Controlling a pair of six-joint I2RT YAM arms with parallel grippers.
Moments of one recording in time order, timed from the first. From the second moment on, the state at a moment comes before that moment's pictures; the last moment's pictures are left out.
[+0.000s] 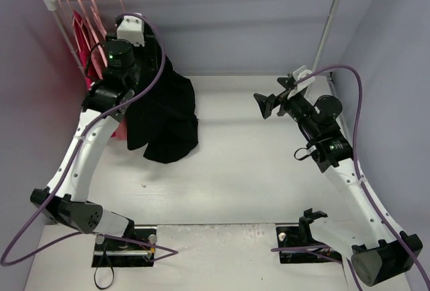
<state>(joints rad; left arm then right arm) -0.33 1.44 1.73 -0.40 -0.38 0.04 0.31 1.01 1.01 0.09 -0.32 -0.14</state>
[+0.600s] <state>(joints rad) -0.33 0.74 1.35 -0.92 -0.19 -0.07 0.31 0.64 0.94 -0.31 0.15 0.08</state>
